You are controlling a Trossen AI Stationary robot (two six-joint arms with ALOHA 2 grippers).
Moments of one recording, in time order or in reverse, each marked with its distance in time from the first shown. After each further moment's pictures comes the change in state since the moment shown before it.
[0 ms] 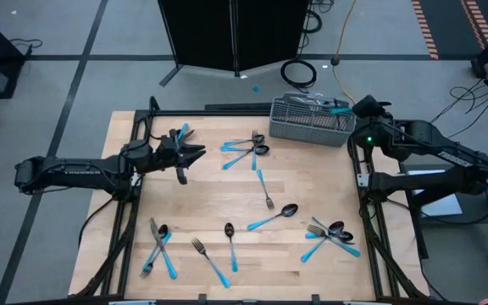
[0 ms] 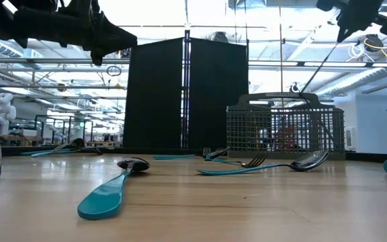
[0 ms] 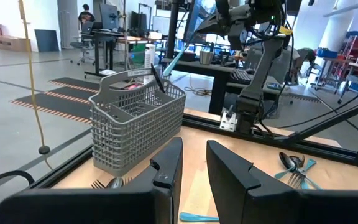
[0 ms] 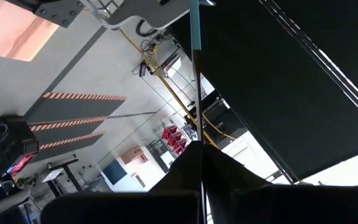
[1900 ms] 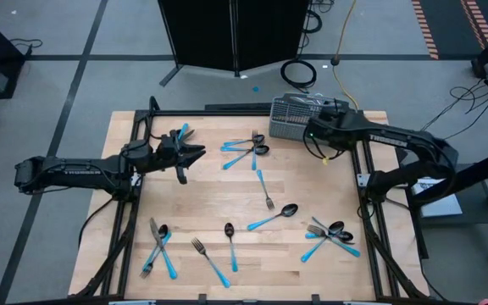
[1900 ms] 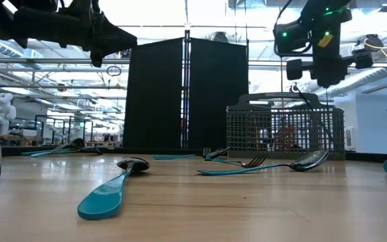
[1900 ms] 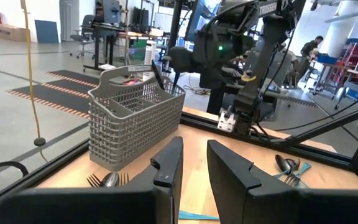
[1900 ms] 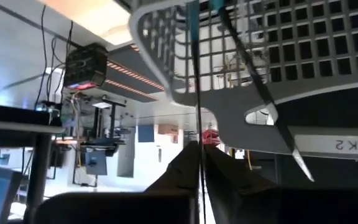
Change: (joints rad) left arm 0.000 0.000 0.000 -0.007 -0.002 -0.051; right arm -0.211 0.499 -0.112 0.029 -0.067 -0.083
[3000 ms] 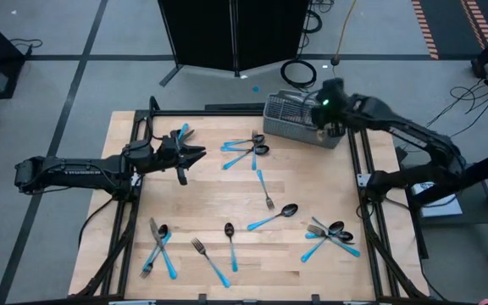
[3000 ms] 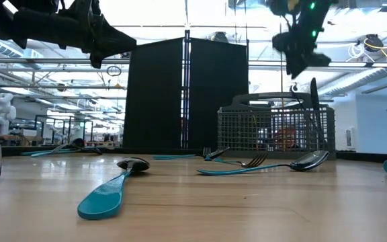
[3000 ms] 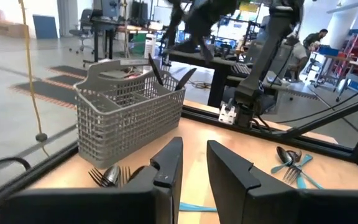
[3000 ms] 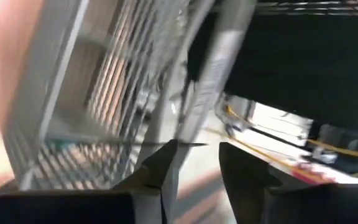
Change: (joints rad) left arm 0.000 0.000 0.000 -0.030 0.005 0.005; right arm -0.117 -0.101 0.205 0.368 -0.474 0.553
